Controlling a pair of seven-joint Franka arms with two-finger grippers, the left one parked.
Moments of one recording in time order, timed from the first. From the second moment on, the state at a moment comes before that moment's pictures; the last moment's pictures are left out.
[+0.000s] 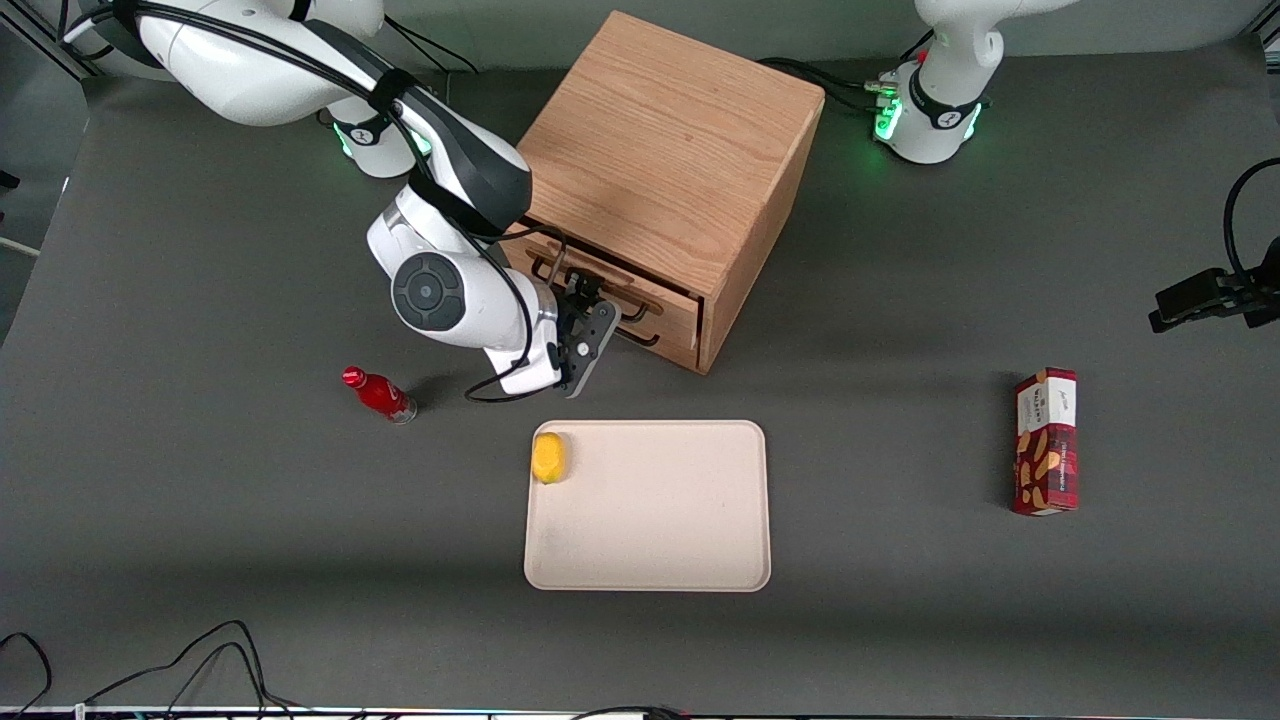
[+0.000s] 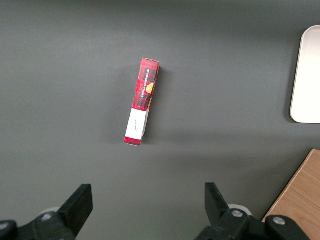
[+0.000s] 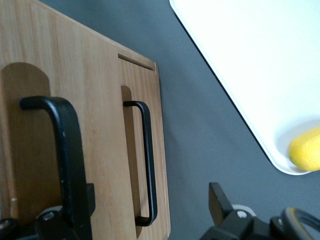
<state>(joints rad) -0.02 0.57 0.74 -1.60 0.00 1.98 -0.32</state>
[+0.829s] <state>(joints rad) -0.03 0.58 0.71 -1.54 -0.02 1.98 -0.32</state>
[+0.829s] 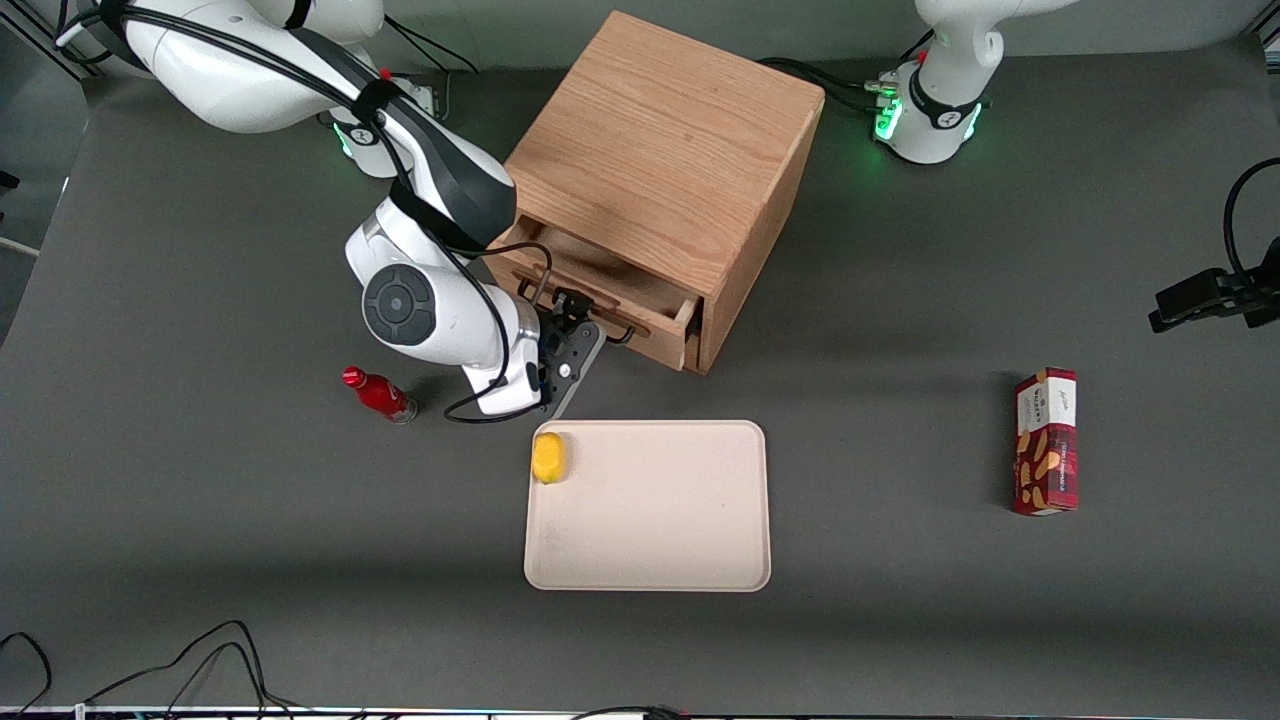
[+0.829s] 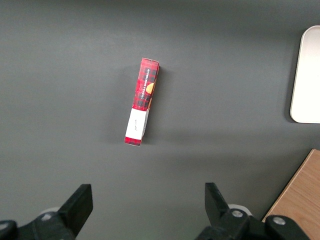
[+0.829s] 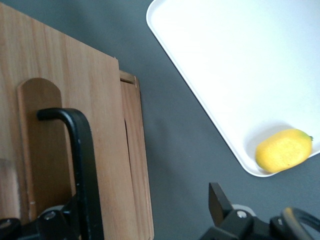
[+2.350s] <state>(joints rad) -0.04 0.68 0.66 -1.39 -0.05 1.87 -0.42</state>
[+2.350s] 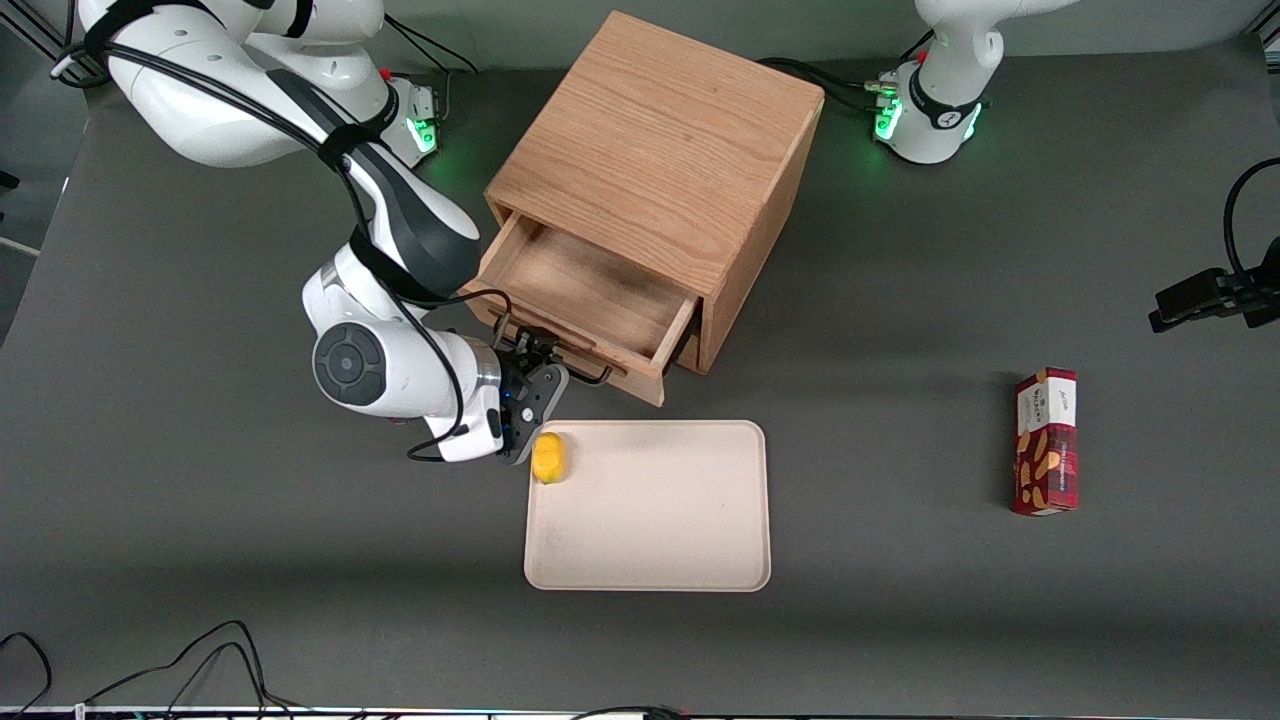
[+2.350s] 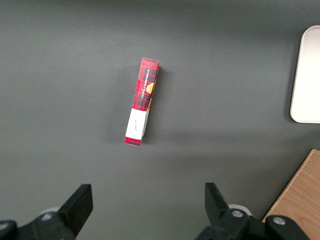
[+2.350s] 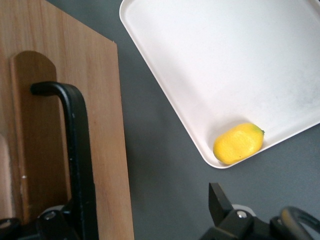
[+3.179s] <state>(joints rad) -0.01 0.75 0.64 -1.28 -0.07 1.84 -0.47</state>
